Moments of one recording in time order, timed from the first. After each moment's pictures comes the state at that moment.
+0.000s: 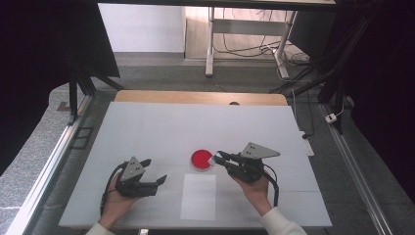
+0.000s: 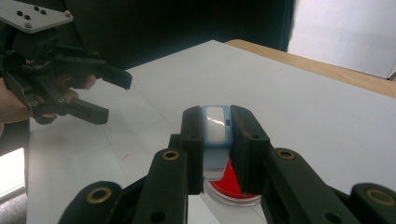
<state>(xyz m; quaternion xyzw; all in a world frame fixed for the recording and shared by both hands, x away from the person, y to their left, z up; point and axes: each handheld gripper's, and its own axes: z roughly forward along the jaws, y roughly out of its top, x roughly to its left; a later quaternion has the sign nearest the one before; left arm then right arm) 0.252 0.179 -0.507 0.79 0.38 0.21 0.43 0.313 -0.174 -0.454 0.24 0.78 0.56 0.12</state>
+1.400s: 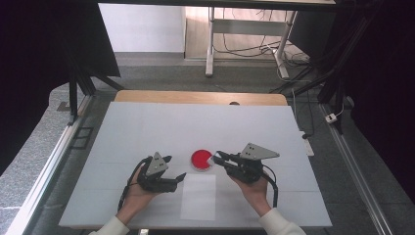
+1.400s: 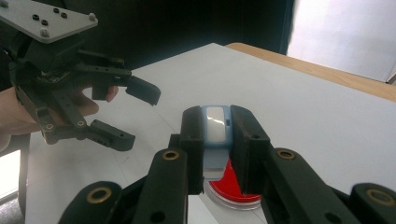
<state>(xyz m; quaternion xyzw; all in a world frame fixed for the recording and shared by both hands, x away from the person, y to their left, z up) 0.272 0.128 -0.501 0.81 0.34 0.19 0.43 0.311 -0.172 -0.455 0.24 0.78 0.57 0.13</state>
